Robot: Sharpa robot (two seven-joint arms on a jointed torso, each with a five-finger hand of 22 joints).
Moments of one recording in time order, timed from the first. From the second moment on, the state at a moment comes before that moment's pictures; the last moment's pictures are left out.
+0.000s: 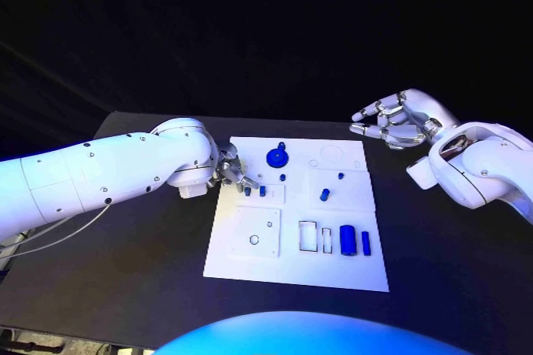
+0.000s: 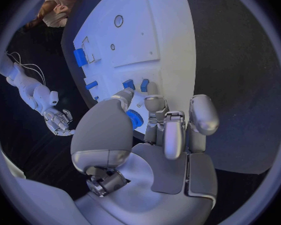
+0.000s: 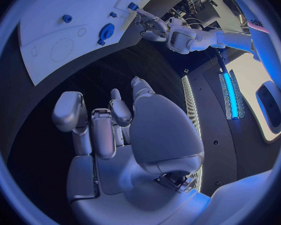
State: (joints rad) left arm 1.26 -0.77 -0.04 1.51 -1.06 0.15 -0.70; left_hand 1.03 -0.16 0.23 0.29 0.20 1.01 0.03 0.61 0.44 1.33 -0.04 1.03 0.85 1.47 -0.08 1.53 1.31 0.10 1.30 0.02 1.36 1.10; right arm 1.33 -0.96 -0.12 1.60 -0.85 -0.45 0.10; right_hand 1.35 -0.07 -0.01 0.24 0.36 0.98 0.14 0.19 0.14 1.27 0.06 1.22 1.19 1.47 -0.01 1.43 1.31 0.08 1.32 0.09 1.12 1.23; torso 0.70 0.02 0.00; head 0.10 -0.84
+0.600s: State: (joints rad) left arm 1.26 -0.80 -0.03 1.56 -0.98 -0.08 -0.51; left_hand 1.30 -0.08 0.10 0.28 0.20 0.76 0.14 0.61 0.40 0.96 0.06 0.80 0.59 1.38 0.00 1.27 1.18 0.17 0.97 0.09 1.02 0.63; right arm 1.33 -0.96 -0.12 1.59 -0.85 -0.45 0.11; right_hand 1.35 -0.07 -0.01 0.24 0.36 0.98 0.14 0.19 0.14 1.27 0.06 1.22 1.19 1.47 -0.01 1.43 1.31 0.08 1.32 0.09 1.11 1.23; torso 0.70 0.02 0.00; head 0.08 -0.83
